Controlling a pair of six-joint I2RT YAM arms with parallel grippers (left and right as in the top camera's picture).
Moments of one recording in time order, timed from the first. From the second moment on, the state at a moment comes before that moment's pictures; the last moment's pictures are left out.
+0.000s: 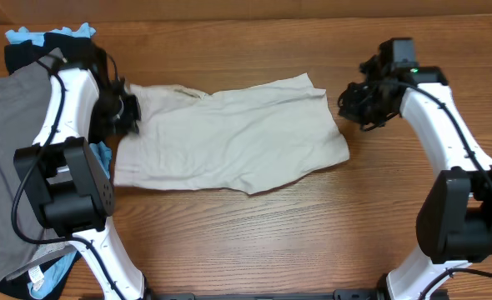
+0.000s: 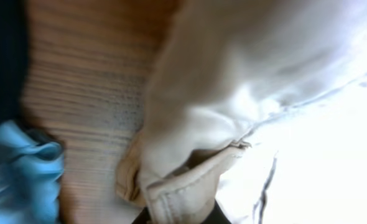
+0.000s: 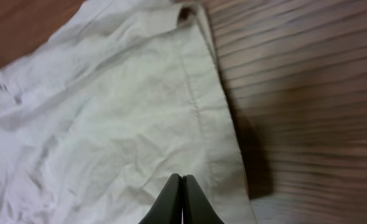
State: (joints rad) left arm 0.18 2.13 1.77 -1.20 0.15 -0.08; right arm 0.03 1.87 1.48 -0.88 -0.35 0.31
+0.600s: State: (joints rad) left arm -0.05 2.13 2.20 -1.47 0.26 -0.10; right arm 0.10 1.88 1.09 -0.51 -0.42 0.44
